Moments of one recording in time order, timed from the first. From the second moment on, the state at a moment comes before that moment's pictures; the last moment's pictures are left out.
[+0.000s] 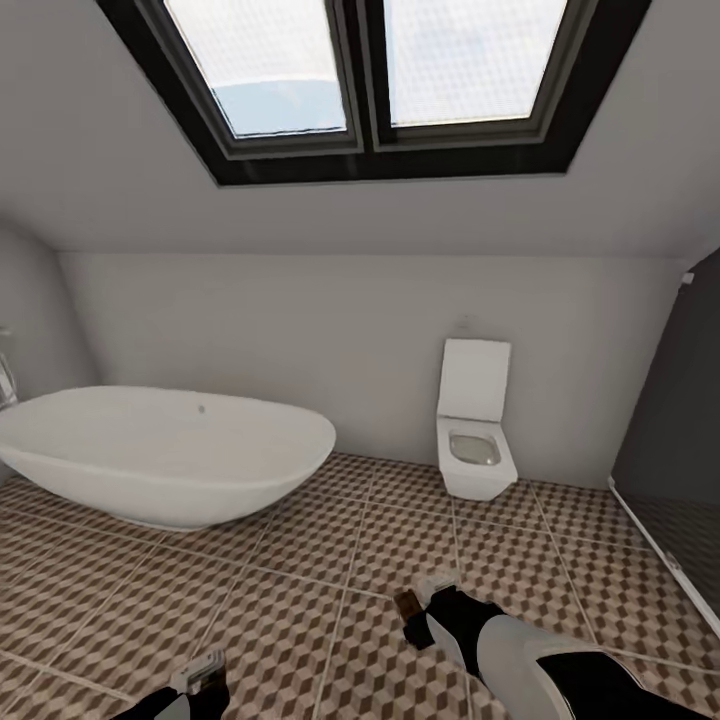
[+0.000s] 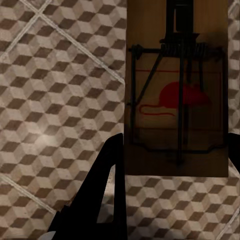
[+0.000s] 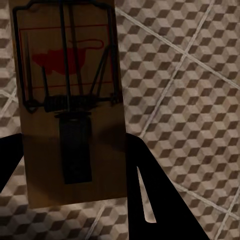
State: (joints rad) left arm -0.57 0.07 0.40 0.00 0.05 0.12 0.07; right arm -0.81 0.17 0.03 0.03 0.26 0.33 -0.08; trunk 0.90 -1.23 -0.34
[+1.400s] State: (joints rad) left arm -0.57 0.07 0.40 0.00 0.05 0.12 0.07; right arm -0.80 0.17 0.03 0.03 0.26 0.33 -0.08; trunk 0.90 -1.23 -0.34
